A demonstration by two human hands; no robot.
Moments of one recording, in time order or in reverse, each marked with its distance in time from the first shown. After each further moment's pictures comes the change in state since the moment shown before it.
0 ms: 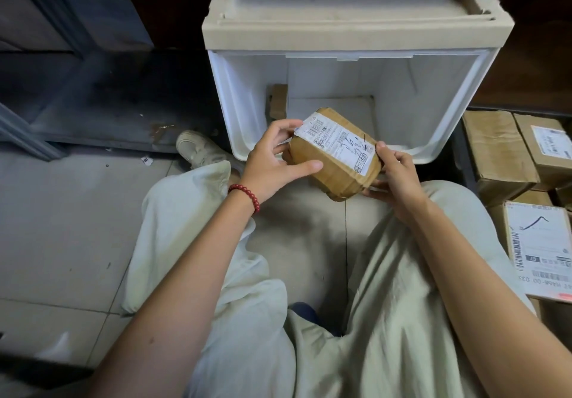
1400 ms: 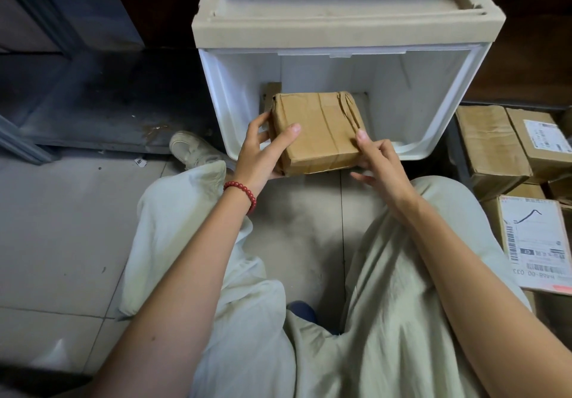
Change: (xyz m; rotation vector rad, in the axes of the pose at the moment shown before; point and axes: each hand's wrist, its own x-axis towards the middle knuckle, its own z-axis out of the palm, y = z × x) left_hand 0.016 -0.008 0.000 -0.241 0.129 -0.214; right_hand -0.015 -0.009 0.008 -0.114 -0.193 -0.169
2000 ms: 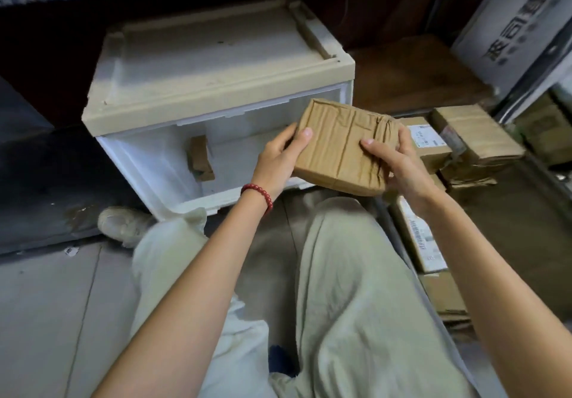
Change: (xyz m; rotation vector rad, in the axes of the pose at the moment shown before) left_hand 0.015 0.062 0.144 0.183 -0.391 0.204; right_hand -0.039 -0.053 -0.131 0.012 0.206 -0.118
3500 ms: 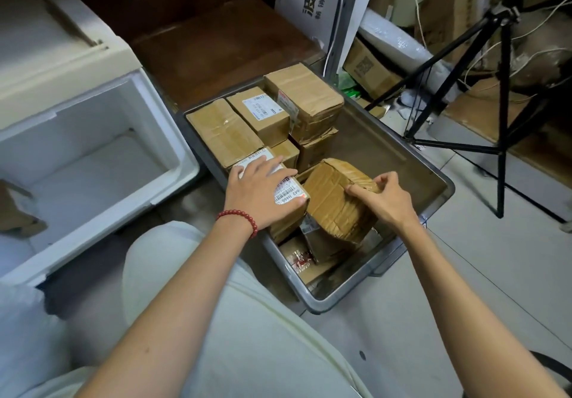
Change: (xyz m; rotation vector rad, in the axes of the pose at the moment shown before) left_hand -0.007 -0.030 0.200 1.188 -0.582 0.461; right_hand -0.121 0.102 -0.187 -0.467 0.654 0.522
